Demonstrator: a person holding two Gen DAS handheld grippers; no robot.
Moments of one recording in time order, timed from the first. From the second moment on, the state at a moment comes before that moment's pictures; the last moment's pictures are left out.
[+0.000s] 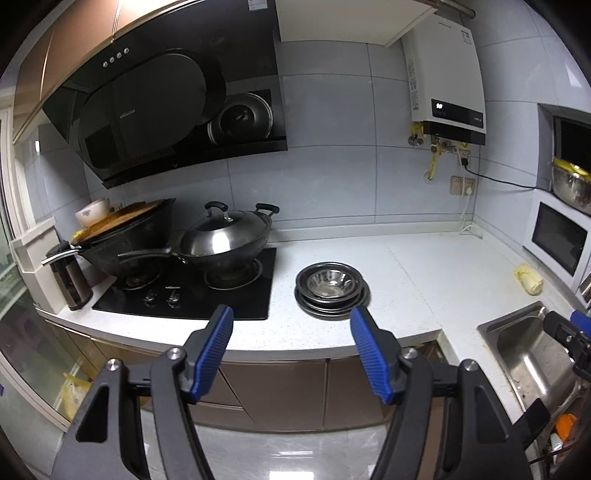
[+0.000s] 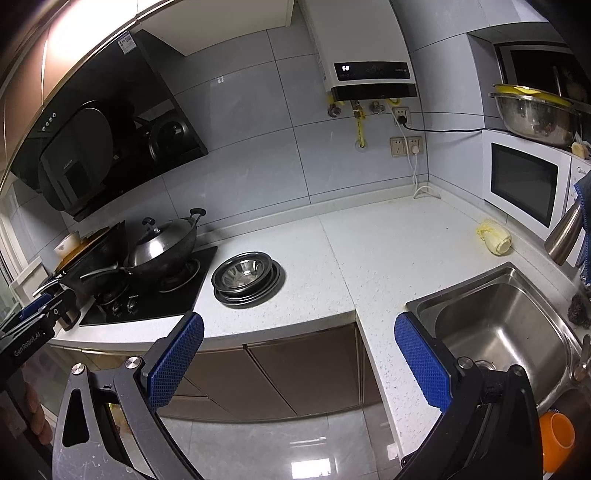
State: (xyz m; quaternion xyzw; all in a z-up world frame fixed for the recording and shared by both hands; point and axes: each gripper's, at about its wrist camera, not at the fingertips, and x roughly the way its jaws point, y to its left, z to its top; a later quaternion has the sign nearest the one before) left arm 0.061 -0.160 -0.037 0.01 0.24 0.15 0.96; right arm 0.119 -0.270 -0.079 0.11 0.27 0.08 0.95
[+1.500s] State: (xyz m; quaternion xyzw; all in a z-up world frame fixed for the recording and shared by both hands) left arm 0.085 -0.123 -0.045 -0.02 0.26 0.13 0.96; right arm 0.132 -0.269 -0.090 0.10 0.29 0.07 0.95
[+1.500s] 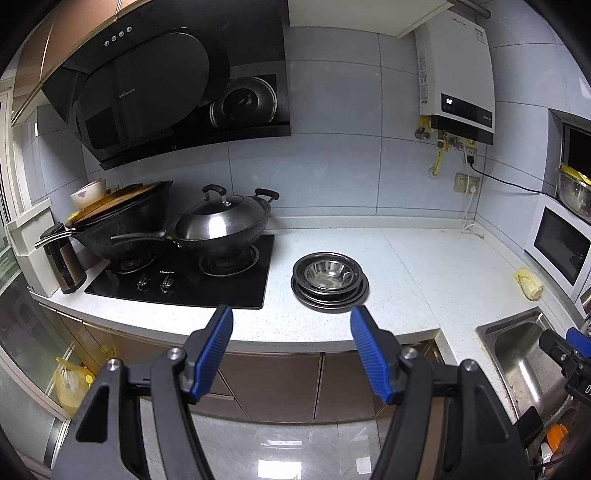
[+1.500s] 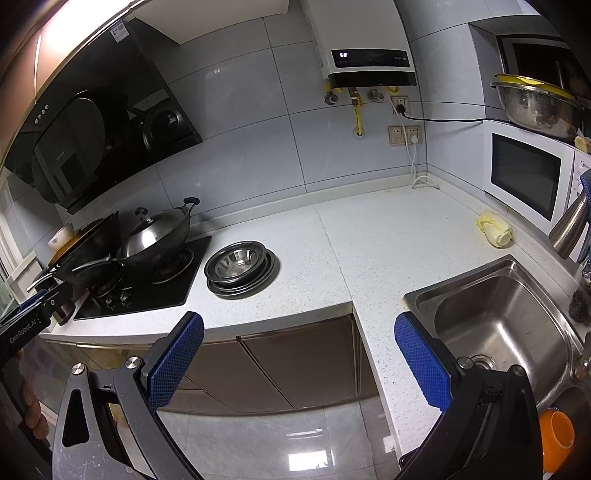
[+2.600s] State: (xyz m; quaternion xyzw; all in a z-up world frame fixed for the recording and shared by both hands) left arm 0.087 -0.114 -0.053 -0.01 0.27 0.14 0.95; right arm 0.133 -0.262 -0.092 0.10 0.30 0.07 0.95
